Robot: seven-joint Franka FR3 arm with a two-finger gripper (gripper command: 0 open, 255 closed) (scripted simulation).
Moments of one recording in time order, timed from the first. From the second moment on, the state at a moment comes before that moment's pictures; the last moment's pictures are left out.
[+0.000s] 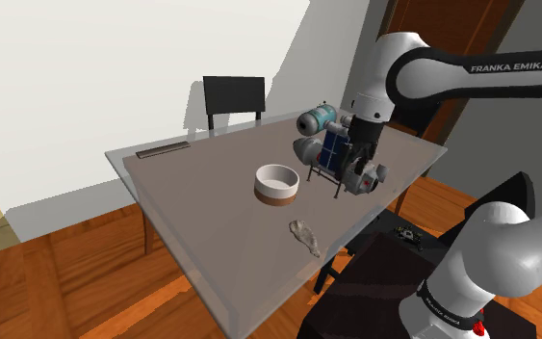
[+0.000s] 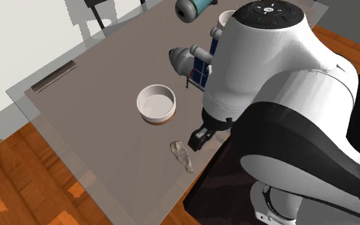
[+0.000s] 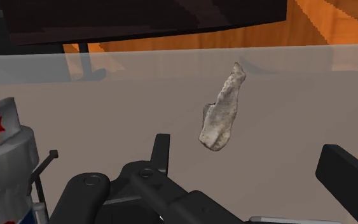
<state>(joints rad) 0.02 -0.70 0.04 -2.54 0.13 1.82 0.17</state>
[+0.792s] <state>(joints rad) 0.03 -0.39 0.13 -2.73 0.21 2.24 0.28</state>
